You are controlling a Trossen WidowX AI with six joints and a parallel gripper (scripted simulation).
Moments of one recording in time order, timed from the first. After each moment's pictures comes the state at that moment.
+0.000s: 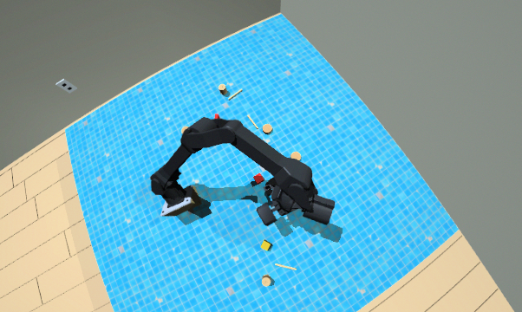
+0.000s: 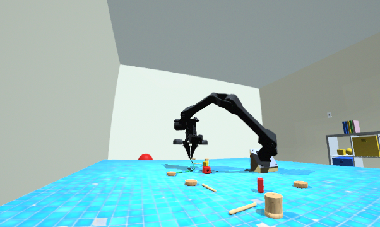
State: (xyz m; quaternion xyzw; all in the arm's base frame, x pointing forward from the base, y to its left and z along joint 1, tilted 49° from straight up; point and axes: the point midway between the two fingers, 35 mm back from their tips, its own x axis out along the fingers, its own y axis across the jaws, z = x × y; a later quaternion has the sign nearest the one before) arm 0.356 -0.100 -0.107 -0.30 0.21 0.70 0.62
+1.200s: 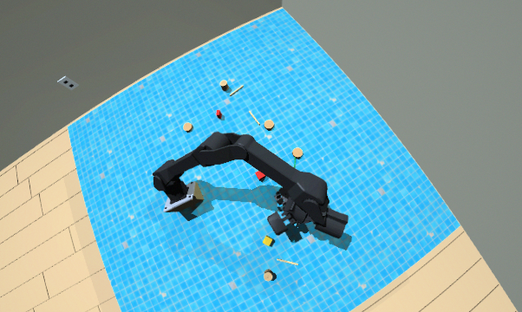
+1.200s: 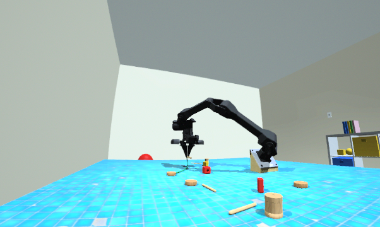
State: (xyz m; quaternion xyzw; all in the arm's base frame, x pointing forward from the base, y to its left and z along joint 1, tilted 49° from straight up) arm 0.366 -0.131 -0.139 -0.31 0.20 0.70 0.62
